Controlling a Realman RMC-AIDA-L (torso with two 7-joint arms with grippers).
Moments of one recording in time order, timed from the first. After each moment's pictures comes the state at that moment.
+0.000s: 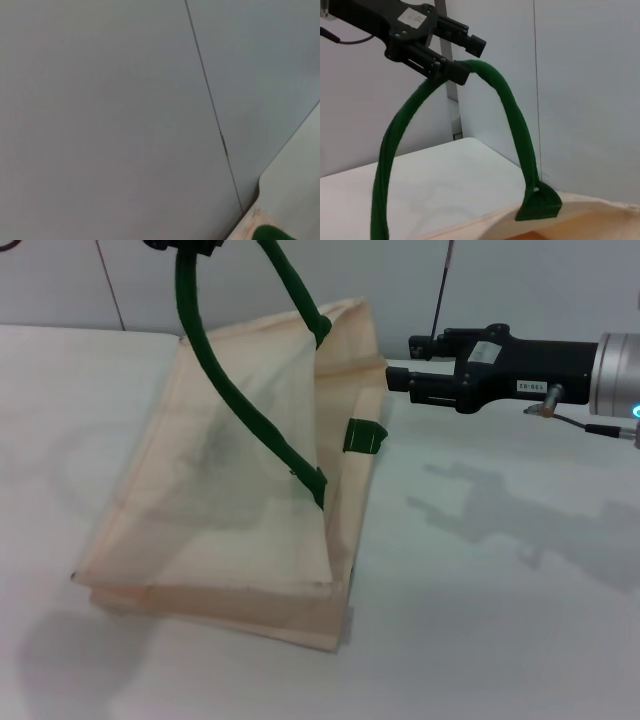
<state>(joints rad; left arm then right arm) -0.62 -2.03 0.99 1.74 -0.71 -1.44 0.87 0.78 1.93 1.85 0.52 -1.42 1.17 -1.73</state>
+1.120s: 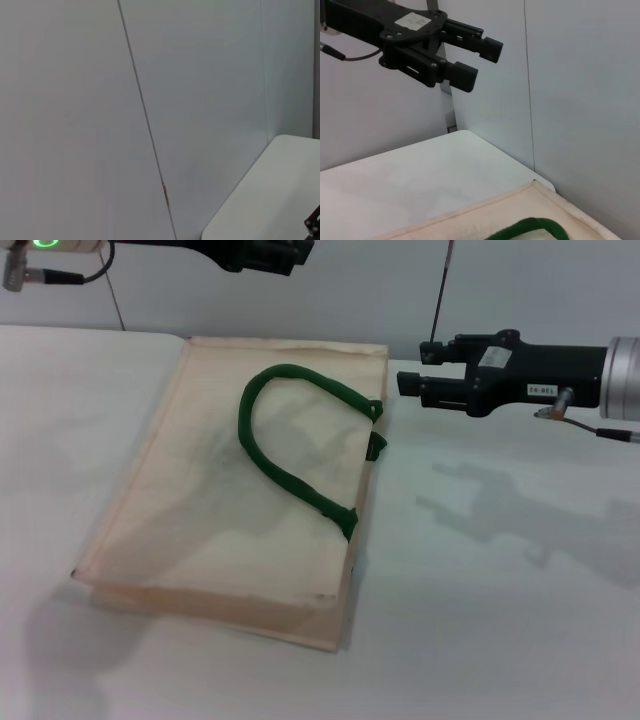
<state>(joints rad) -0.59 -2.03 1.05 1.56 -0.98 -1.31 1.00 0.77 1.92 1.85 0.51 -1.44 1.17 -1.71</state>
